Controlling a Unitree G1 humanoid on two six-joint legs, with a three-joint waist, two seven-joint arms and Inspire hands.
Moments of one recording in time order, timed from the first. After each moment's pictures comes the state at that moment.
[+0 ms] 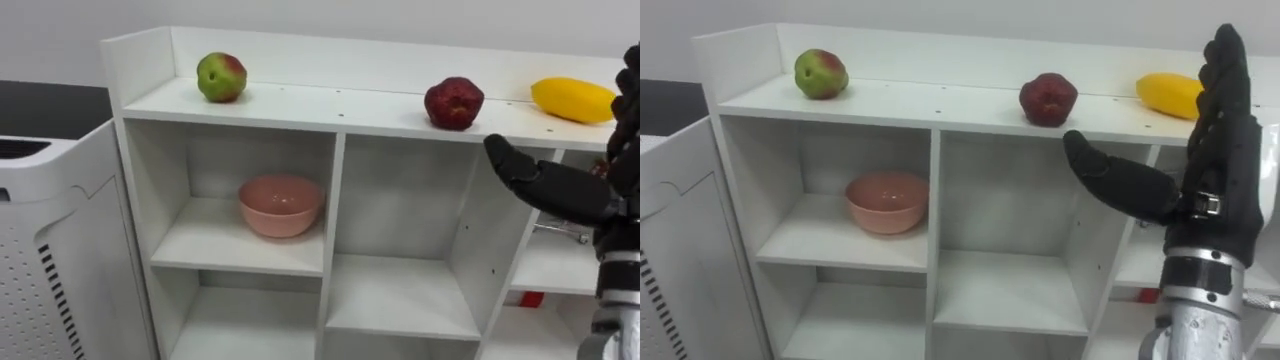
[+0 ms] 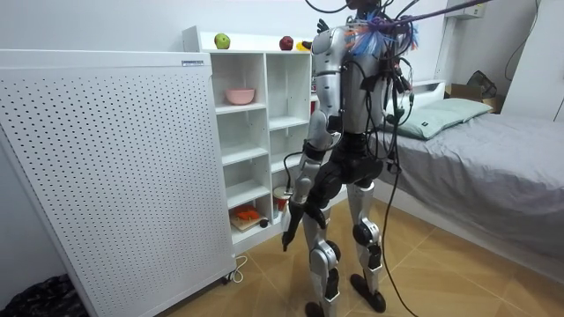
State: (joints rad) left arm 0.23 0.21 -0.05 1.05 0.56 0.08 -0.05; right arm -0.31 -0.36 -0.07 -0.13 0.09 -0.13 -0.46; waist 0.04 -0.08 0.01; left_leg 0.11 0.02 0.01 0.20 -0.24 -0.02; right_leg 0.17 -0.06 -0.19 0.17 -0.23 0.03
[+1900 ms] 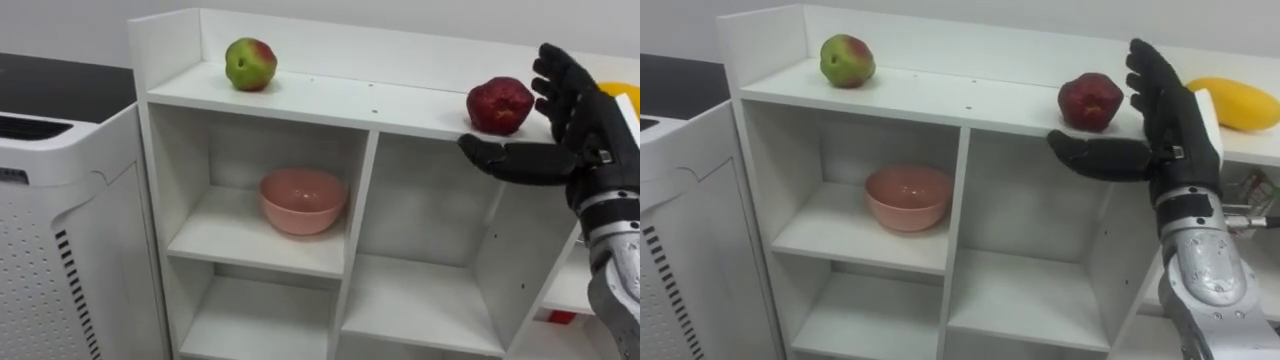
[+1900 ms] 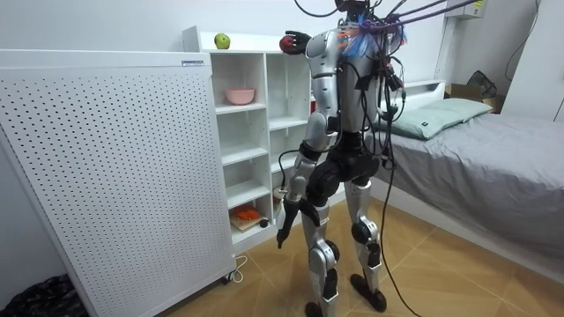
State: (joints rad) left arm 0.24 0.23 0.01 0.93 0.67 0.13 -0.11; right arm -0.55 -0.50 -0.06 0.16 0.19 -0.01 -0.18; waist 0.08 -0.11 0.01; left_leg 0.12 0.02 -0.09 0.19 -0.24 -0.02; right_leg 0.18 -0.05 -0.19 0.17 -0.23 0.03
